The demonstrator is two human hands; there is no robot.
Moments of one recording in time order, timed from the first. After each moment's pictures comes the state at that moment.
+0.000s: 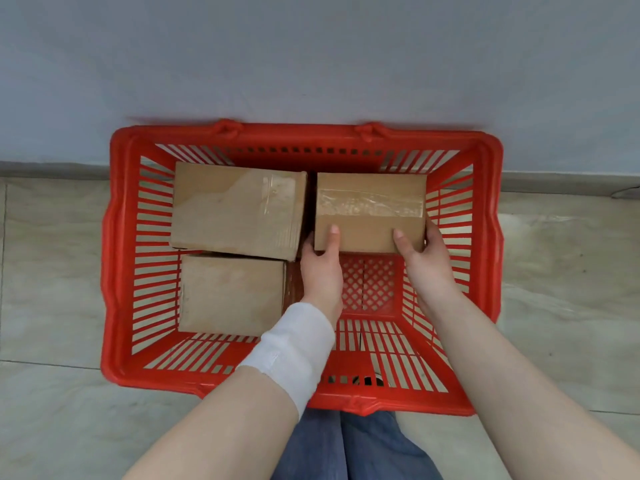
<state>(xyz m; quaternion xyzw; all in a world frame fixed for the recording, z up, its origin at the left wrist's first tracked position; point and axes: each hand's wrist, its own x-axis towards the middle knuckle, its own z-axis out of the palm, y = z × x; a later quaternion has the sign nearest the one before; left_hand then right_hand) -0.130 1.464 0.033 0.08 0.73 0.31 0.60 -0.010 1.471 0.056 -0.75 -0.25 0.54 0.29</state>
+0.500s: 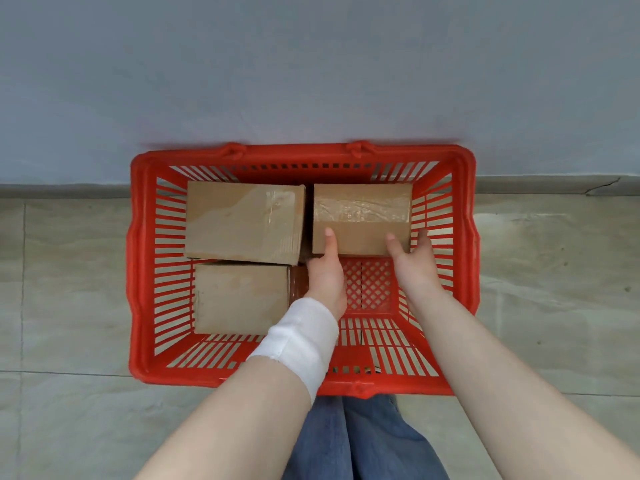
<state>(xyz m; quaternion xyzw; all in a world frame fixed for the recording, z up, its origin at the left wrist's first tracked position) -0.127 1.473 0.065 0.02 0.74 0.21 0.63 -0.017 1.473 0.080 -0.79 -0.22 0.52 0.24</state>
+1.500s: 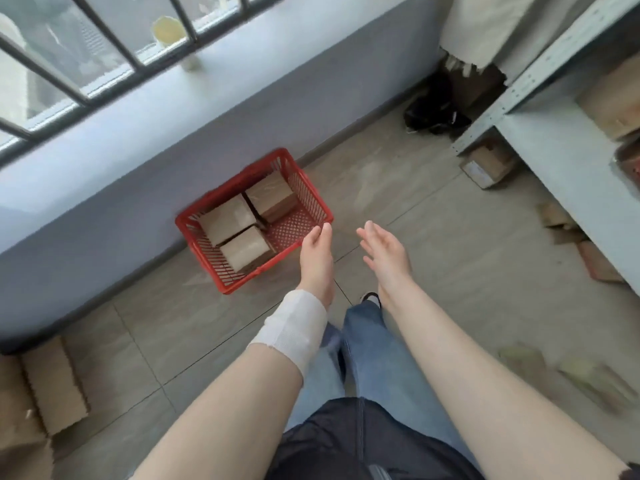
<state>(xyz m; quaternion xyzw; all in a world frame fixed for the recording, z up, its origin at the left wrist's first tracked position) -0.130 1.218 0.545 0.36 0.59 0.12 0.71 -0.059 1.156 0.585 -0.71 0.06 0.47 0.52</state>
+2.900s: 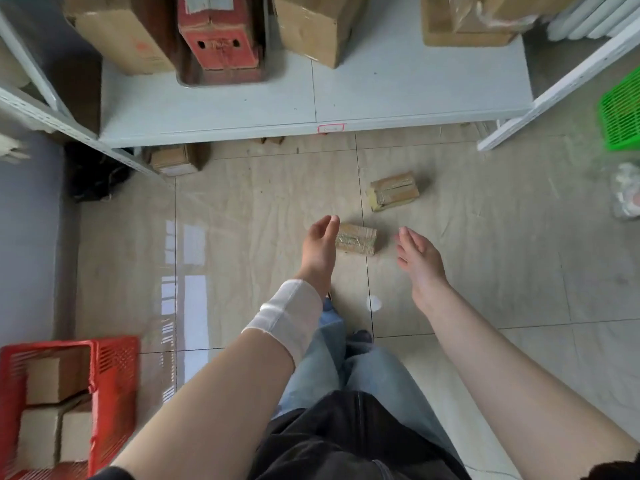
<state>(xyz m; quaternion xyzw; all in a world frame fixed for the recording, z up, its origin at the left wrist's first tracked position) 0.149 0.603 0.549 0.64 0.30 -0.27 0.66 0.110 0.462 0.561 -0.63 0.43 0.12 0.64</state>
